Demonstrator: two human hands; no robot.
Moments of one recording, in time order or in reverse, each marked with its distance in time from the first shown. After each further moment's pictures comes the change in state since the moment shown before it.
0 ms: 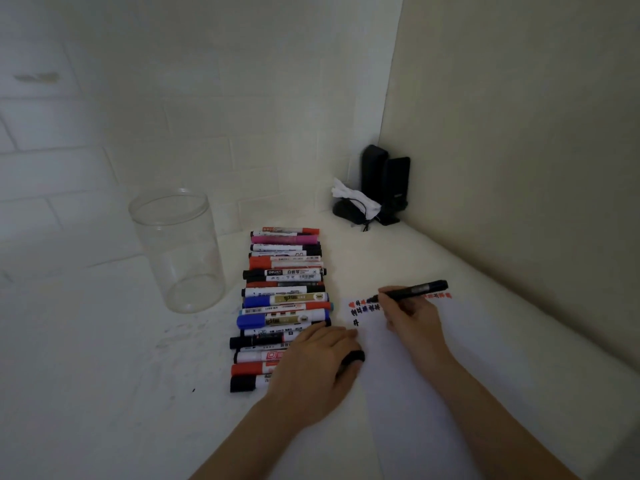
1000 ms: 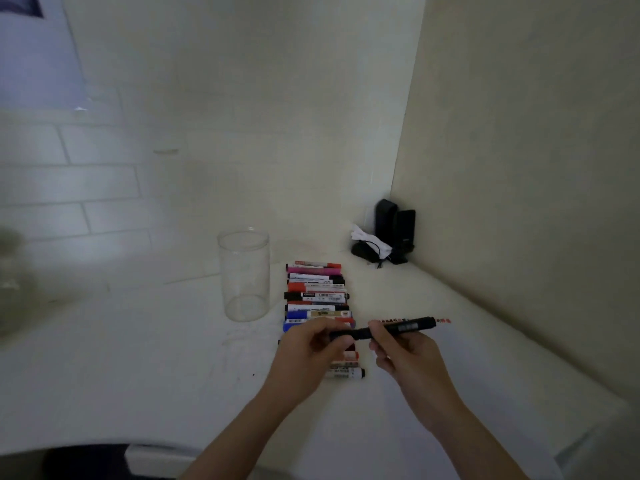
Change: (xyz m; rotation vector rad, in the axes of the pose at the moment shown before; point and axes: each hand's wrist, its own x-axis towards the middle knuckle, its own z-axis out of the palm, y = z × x) left_hand -0.051 0.035 -0.115 -0.705 0.254 -0.336; right_hand -0.143 -0.087 0.026 0.198 -0.174 0.018
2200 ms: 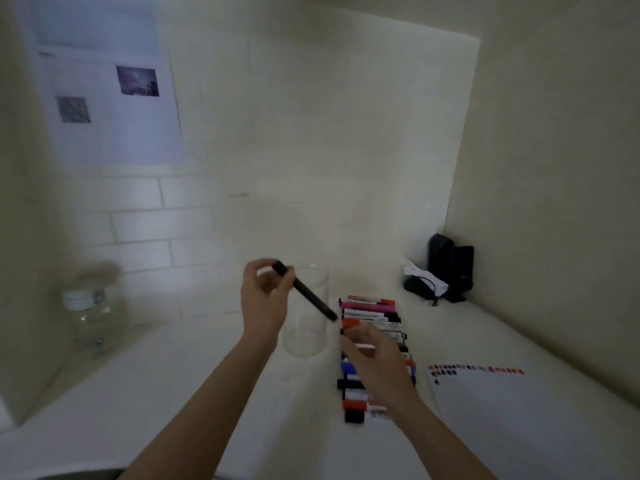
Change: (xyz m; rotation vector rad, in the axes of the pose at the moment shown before) left_hand 0.071 0.009 -0.141 -0.288 0.691 0.005; right_hand 0.047 0.012 0.119 -0.399 -0.157 -0.215
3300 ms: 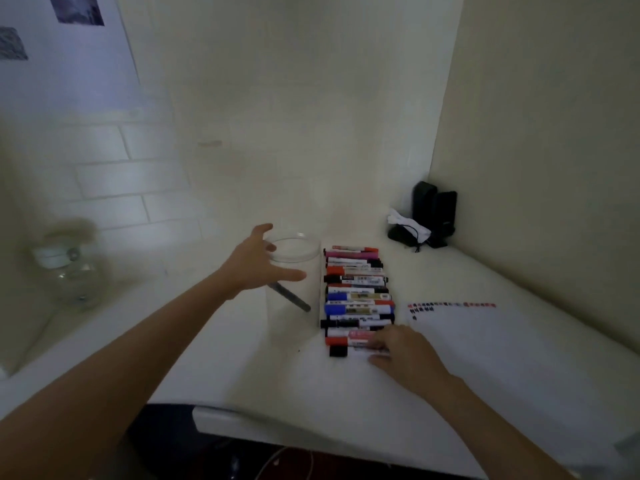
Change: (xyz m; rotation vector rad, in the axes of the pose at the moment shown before) left_hand 0.012 -0.011 -0.012 0.787 -0.602 -0.171; right_hand -0.033 0.085 -0.067 -0.918 -0.275 -0.142
